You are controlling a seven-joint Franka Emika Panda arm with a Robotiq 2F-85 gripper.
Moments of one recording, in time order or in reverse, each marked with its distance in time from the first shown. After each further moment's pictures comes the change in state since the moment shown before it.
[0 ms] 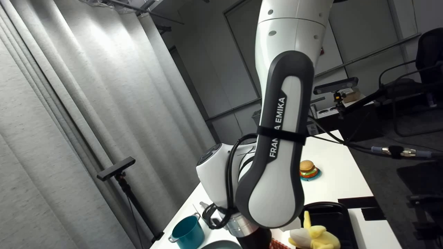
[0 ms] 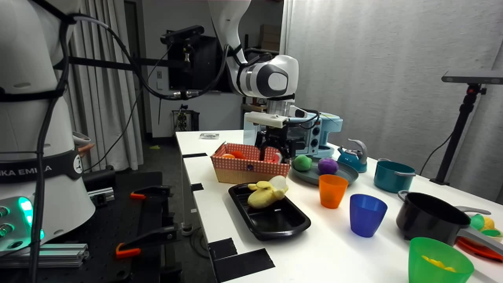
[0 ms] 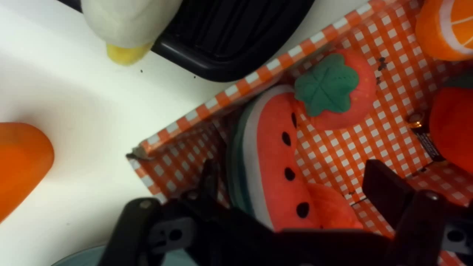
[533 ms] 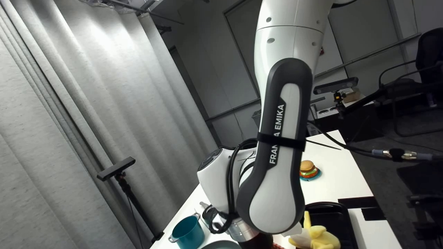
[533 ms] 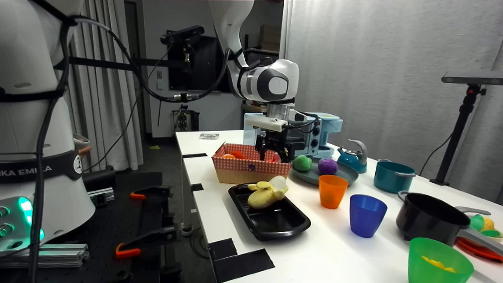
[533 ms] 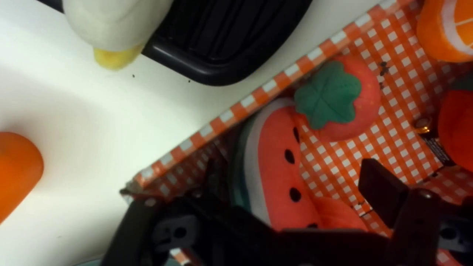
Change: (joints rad) arm 0.000 0.027 0.001 0.014 0.000 0.000 0.017
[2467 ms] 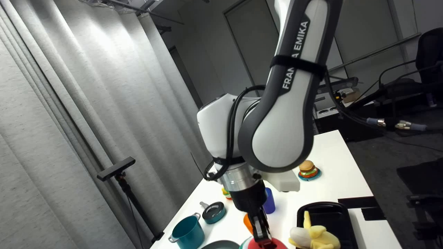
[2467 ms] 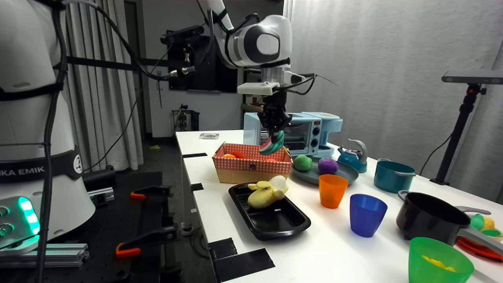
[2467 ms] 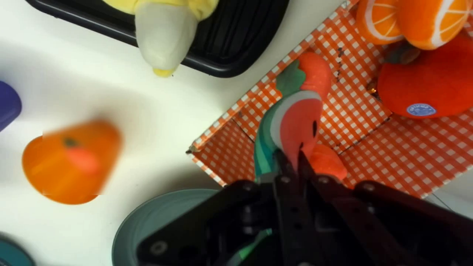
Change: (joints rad) arm -0.008 -0.313 -0.002 -0.182 0.039 0.004 0.083
